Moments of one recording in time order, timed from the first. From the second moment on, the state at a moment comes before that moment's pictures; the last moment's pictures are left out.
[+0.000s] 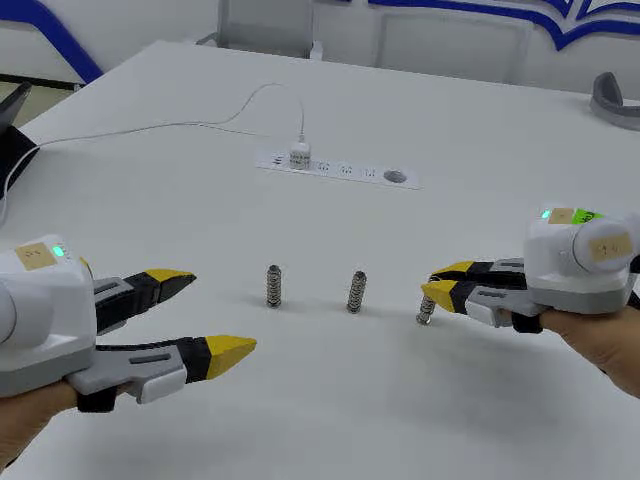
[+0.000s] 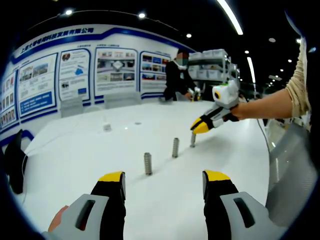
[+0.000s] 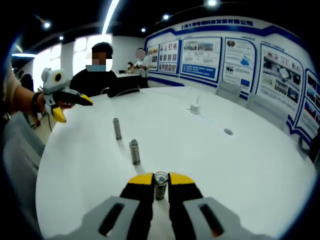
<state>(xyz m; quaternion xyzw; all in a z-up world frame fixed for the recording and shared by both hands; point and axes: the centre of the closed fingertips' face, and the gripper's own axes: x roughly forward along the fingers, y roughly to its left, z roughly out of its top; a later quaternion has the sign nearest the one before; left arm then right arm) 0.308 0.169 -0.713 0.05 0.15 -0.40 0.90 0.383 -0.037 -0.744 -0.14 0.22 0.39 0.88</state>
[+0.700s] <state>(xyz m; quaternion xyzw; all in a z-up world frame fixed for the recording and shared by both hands) 0.309 0.170 -0.711 0.04 0.15 -0.40 0.91 0.384 -0.038 -0.756 -0.15 0.23 0.38 0.88</state>
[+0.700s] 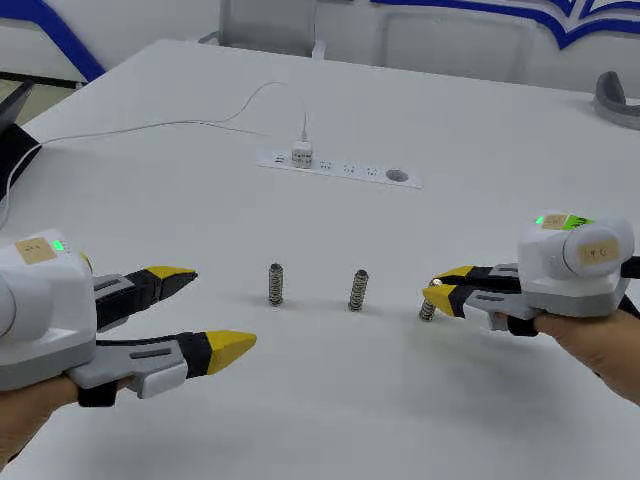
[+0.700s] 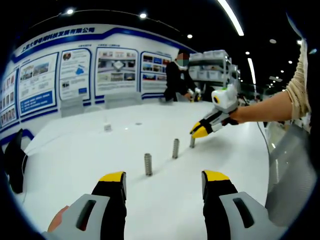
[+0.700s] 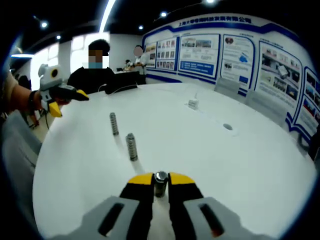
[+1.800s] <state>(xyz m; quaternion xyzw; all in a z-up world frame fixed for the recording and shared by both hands) 0.311 0.167 -0.710 0.04 0.14 -0.40 0.90 0.337 -0.072 -0.717 -0.13 0.19 0.39 0.89</state>
